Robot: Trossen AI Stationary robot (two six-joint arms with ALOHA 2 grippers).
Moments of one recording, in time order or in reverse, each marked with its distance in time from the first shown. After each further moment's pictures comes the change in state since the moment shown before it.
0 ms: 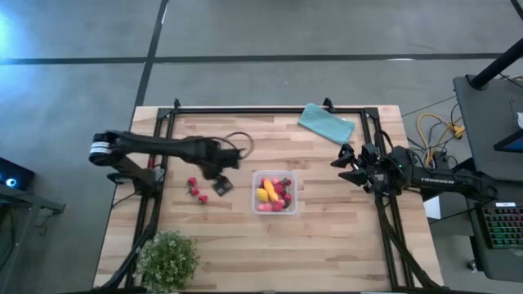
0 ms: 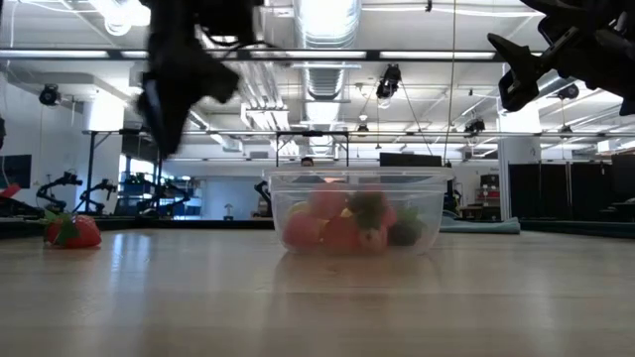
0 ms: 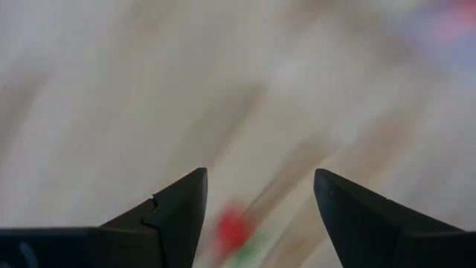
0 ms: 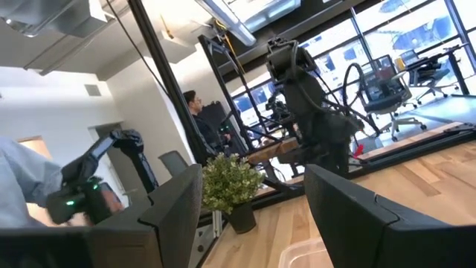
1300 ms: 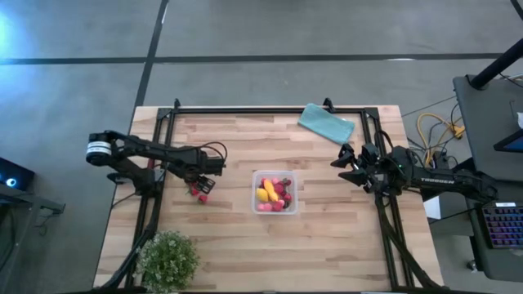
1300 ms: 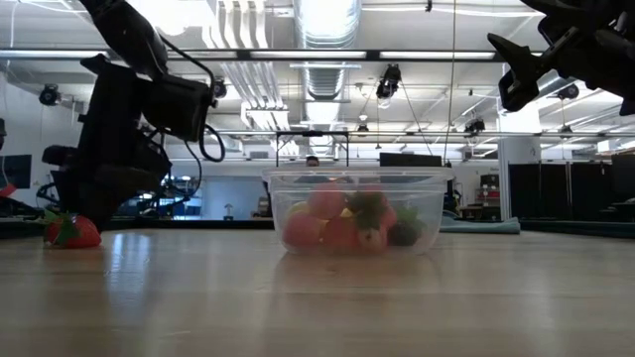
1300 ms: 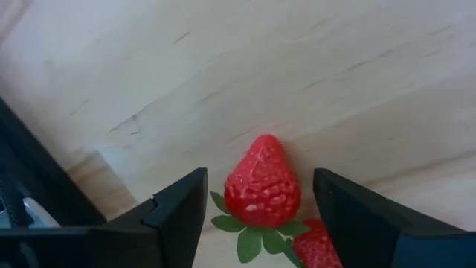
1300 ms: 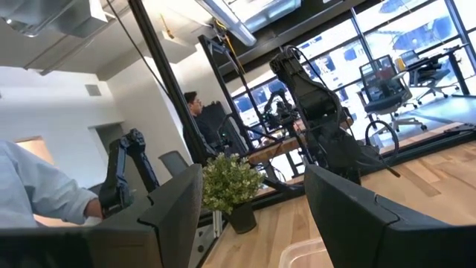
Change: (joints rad) left arm 0.091 -0.041 -0.477 0.059 -0.139 -0.378; right arm 0.000 0.000 0.000 0.000 0.000 0.000
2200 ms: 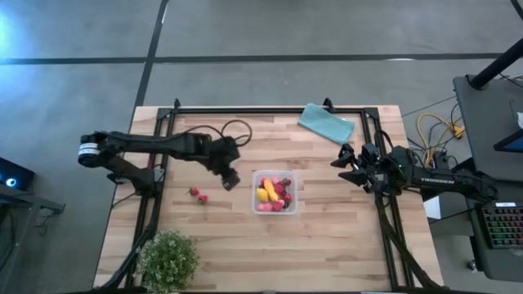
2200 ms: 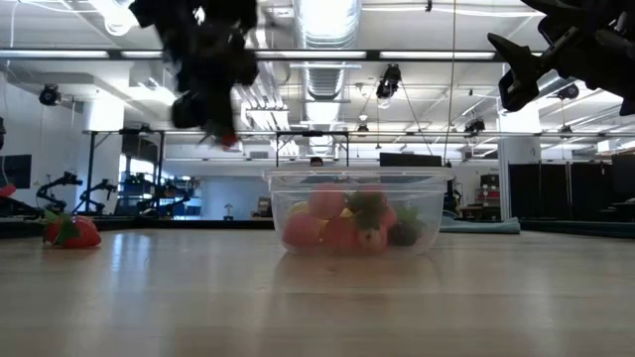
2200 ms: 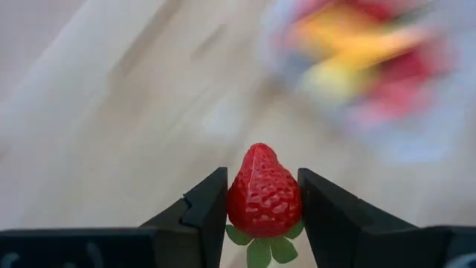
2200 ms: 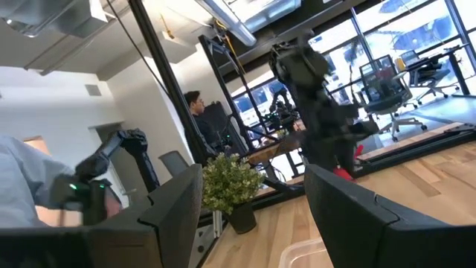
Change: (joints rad) left arm -0.014 -0.094 0.313 0.219 0.165 0.368; right arm 0.000 0.000 0.000 0.000 0.000 0.000
